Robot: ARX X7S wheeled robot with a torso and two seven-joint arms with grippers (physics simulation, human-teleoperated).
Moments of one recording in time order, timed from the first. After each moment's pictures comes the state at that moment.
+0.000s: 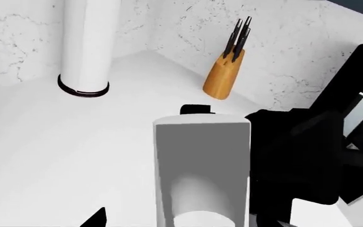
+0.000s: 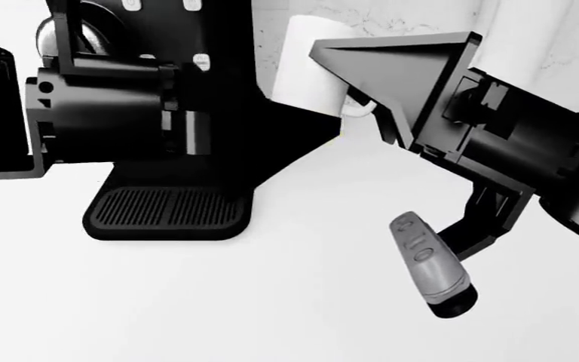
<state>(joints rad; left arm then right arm) -1.48 -0.52 0.38 -0.09 -2.28 -1.36 -0.53 1.52 1.01 -1.17 -0.32 -0.84 -0.22 0.22</state>
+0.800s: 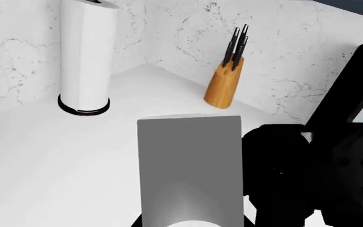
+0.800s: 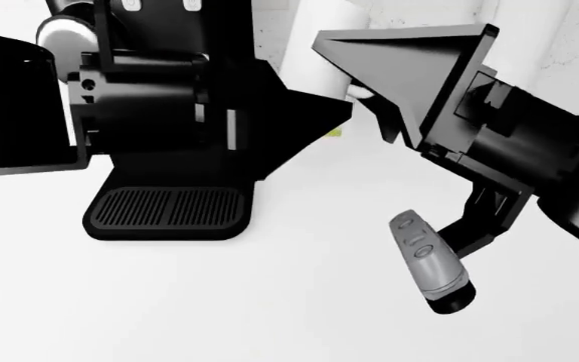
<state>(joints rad) -1.47 -0.45 0.34 -0.07 -2.06 -1.36 -0.39 1.49 1.01 -1.16 -0.32 -0.85 -0.20 0.23</state>
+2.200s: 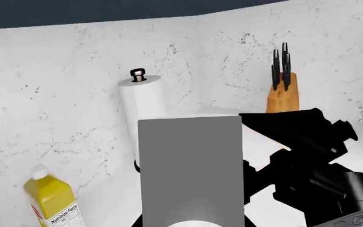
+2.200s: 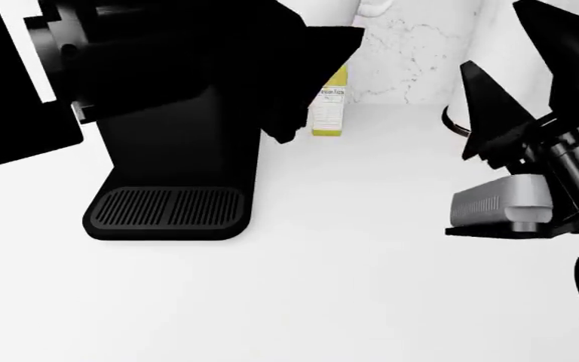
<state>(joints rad) -1.58 -0.45 0.34 0.19 -1.80 -1.28 -0.42 1.09 1.21 -1.09 -0.55 -0.54 0.46 0.33</state>
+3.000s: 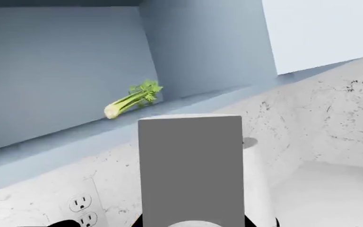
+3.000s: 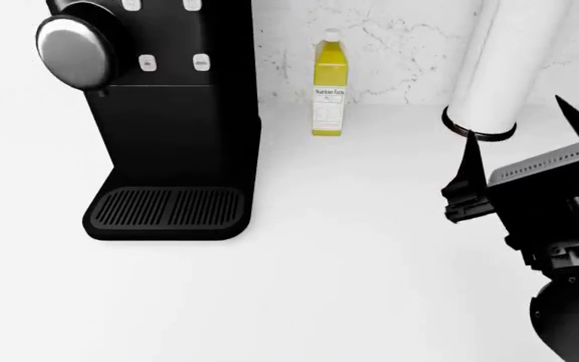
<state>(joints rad) -1.81 -0.42 0.40 0.10 -1.47 -1.20 -0.46 0.70 1.06 -0.69 -0.58 0.40 0.58 0.67</state>
